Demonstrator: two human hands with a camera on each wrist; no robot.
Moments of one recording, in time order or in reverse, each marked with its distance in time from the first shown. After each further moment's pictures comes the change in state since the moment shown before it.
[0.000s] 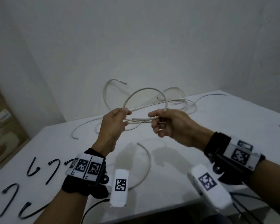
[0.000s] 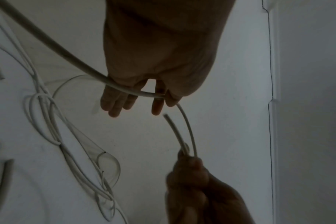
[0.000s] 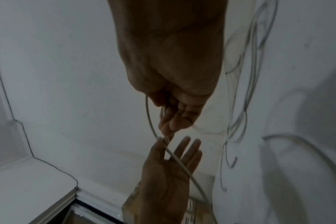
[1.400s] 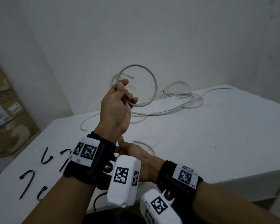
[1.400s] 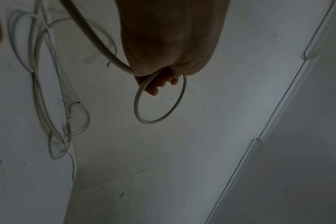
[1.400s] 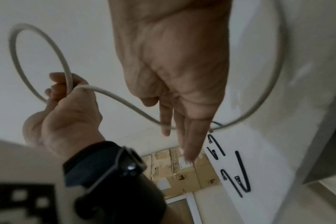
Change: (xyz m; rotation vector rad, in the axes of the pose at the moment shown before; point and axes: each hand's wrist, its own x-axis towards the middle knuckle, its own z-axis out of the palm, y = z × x) left_hand -0.020 0.042 -0.005 -0.655 -0.008 0.124; right_hand -0.008 0.097 0.119 0.450 -0.274 0.550
